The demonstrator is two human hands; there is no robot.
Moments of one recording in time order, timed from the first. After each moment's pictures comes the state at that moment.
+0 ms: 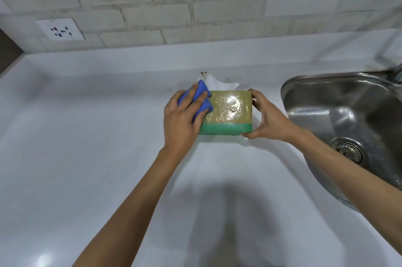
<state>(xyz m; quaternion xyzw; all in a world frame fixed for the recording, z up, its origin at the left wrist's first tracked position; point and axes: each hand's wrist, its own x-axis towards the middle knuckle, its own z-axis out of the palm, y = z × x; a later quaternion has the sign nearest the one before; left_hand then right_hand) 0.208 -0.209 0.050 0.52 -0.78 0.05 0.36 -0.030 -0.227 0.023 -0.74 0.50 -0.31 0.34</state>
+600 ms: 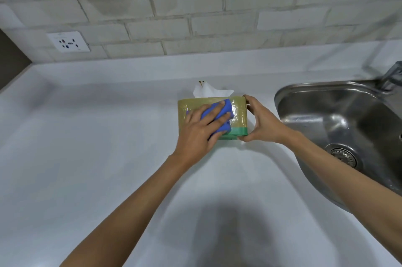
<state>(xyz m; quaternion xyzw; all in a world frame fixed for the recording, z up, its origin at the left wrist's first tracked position) 0.187 -0.189 0.049 0.40 -0.87 0.08 0.27 -0.031 -0.225 0.028 -0.74 0.51 -0.30 0.33</state>
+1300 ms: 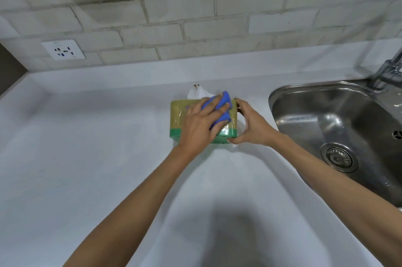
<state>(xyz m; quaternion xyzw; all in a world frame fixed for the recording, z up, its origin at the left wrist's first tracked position) 0.163 -0.207 0.059 0.42 -0.85 0.05 0.30 -0.022 -0.221 0.024 -0.72 0.52 -0.32 0.34</state>
